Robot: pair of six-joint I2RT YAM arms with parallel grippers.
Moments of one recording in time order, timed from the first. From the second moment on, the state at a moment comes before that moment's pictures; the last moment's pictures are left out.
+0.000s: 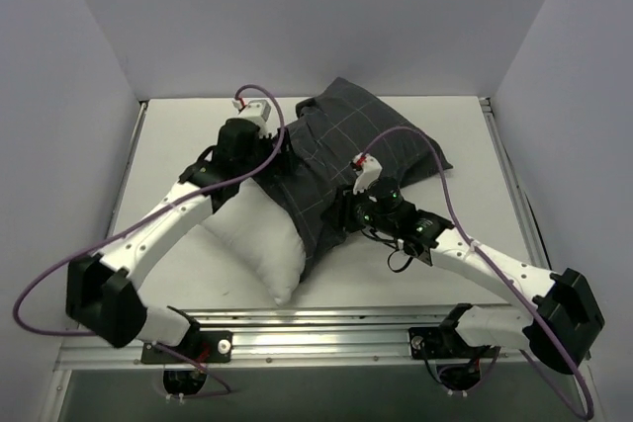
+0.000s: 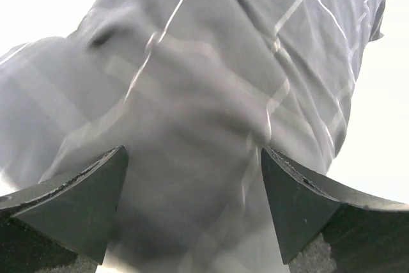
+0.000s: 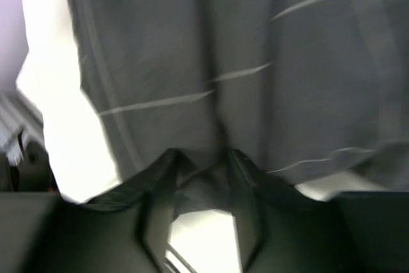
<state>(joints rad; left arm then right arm) -0.53 1.49 1.26 -0.30 -0.03 -0.46 0.77 1.20 0.75 -0.03 -0.09 0.50</state>
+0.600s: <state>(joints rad) -0.84 1.08 0.97 -0.65 -0.21 -0.42 0.61 1.26 0.74 0.00 0.05 0.53</state>
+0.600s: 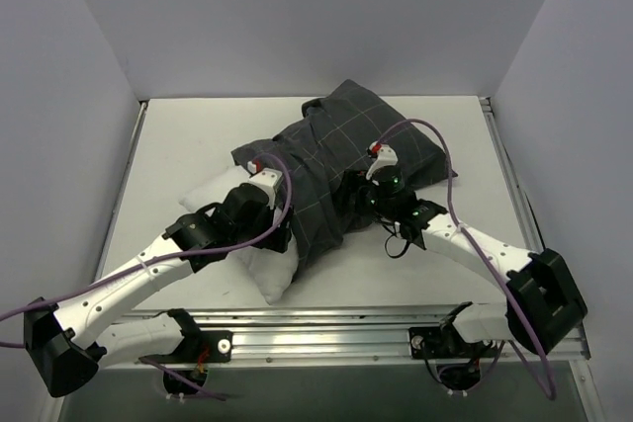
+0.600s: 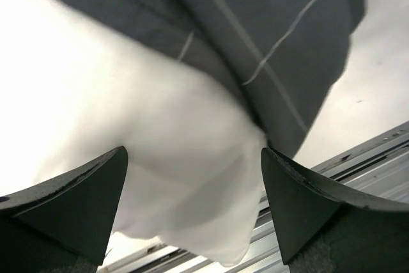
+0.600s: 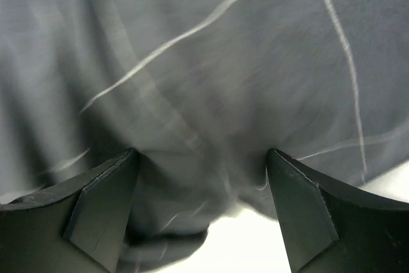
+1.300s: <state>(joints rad) -1.02 1.28 1.03 -0.80 -0.56 -0.51 0.55 1.63 0.98 0.14 0.04 0.49</state>
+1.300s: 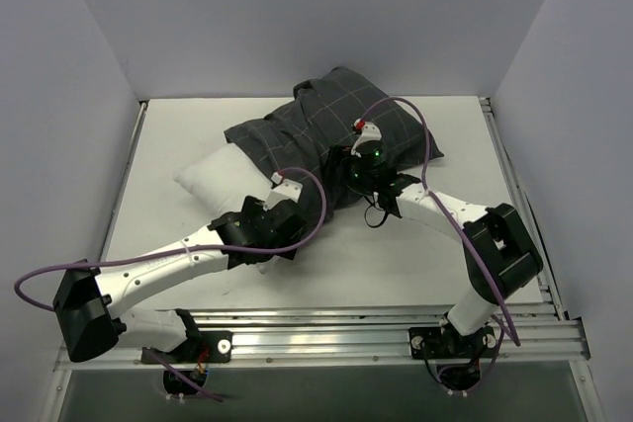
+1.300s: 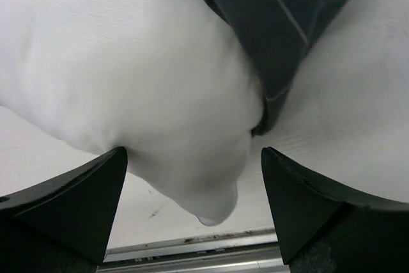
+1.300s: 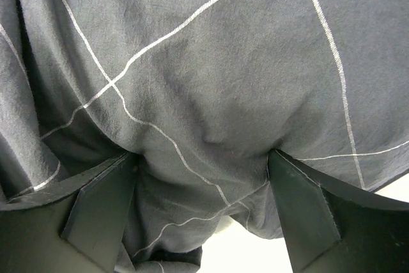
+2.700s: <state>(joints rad) -0.84 1.40 1.33 -0.82 -0.32 -0.43 0.62 1.40 0.75 0.18 -0.26 0.35</state>
